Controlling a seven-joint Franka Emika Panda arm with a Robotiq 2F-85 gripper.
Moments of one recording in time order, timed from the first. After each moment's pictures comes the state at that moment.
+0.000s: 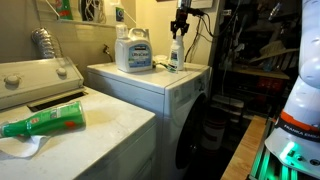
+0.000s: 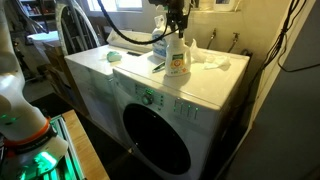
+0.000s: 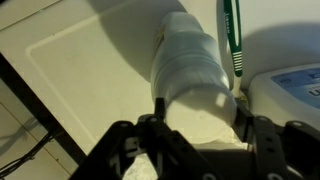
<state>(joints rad) -0.12 0.26 -0.10 -1.39 0.05 1.80 -0.01</state>
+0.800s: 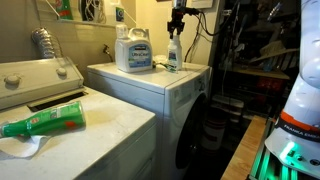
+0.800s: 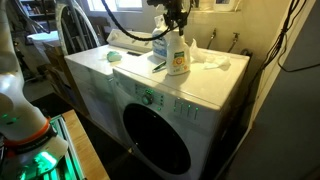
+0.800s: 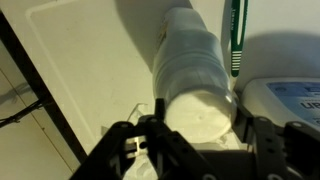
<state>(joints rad) -0.08 0.27 -0.08 -1.38 -0.04 1.84 -0.10</state>
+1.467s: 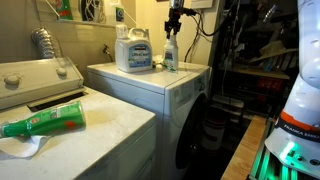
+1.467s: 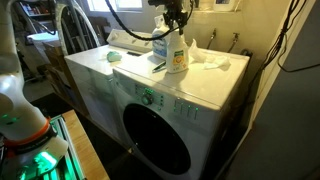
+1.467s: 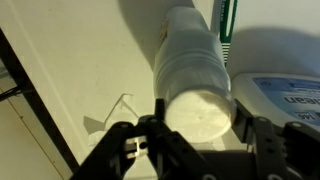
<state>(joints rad) -0.08 0.31 -0.06 -1.33 0.00 1.84 -0.15</state>
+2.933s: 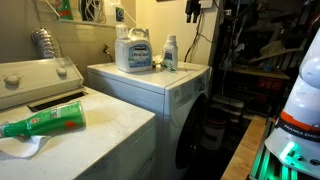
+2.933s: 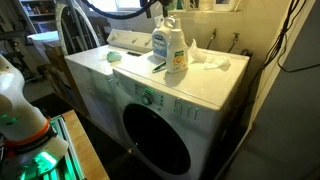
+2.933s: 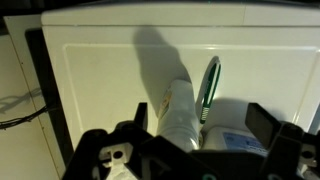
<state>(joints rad) -0.09 -0.07 -0.07 -1.60 -0.06 1.66 -0.34</state>
